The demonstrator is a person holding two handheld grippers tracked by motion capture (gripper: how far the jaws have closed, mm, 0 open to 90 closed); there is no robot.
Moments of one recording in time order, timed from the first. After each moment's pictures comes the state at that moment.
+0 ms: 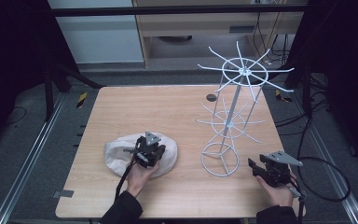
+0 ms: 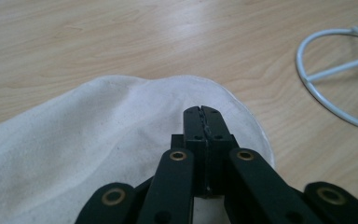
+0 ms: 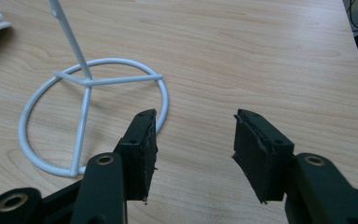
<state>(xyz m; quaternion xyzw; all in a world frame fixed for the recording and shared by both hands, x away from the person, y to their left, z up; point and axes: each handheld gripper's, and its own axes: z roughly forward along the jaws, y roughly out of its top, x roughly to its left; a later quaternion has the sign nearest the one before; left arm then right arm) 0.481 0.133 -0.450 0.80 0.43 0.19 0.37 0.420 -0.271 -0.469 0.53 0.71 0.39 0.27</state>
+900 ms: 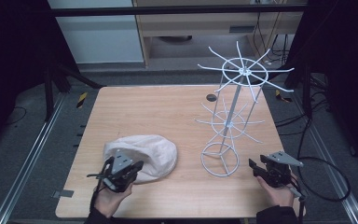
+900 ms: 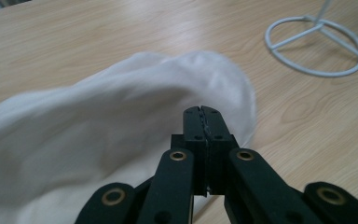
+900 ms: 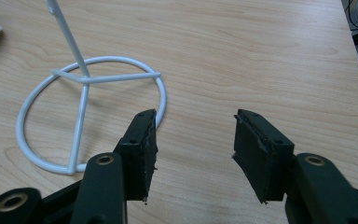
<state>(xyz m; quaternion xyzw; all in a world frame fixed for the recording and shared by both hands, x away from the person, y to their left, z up) 0.399 0.213 -0.424 0.79 0.41 0.23 0.39 0.419 -0.273 -0.470 0.53 0.71 0.39 0.27</state>
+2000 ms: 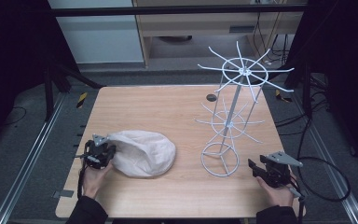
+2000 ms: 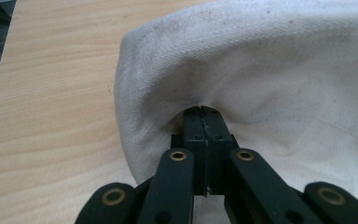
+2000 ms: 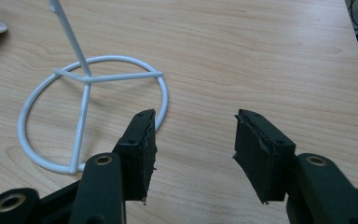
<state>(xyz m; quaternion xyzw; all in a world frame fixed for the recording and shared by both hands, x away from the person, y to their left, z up) 0.491 0.280 -0.465 0.73 0.54 0.26 0.31 0.418 -0.272 -0.471 0.53 0.71 0.39 0.27</state>
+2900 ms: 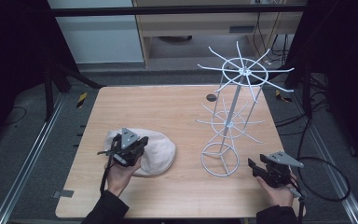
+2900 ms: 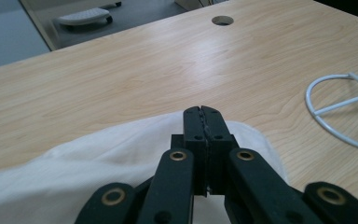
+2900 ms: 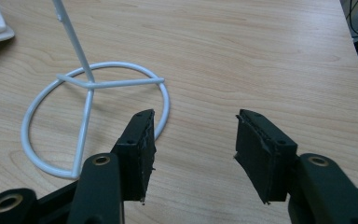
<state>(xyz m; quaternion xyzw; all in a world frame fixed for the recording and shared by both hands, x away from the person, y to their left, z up) 0.466 0.171 -0.406 0.76 0.42 0.27 0.41 0.418 -0.272 -0.470 0.52 0.70 0.40 0.28</state>
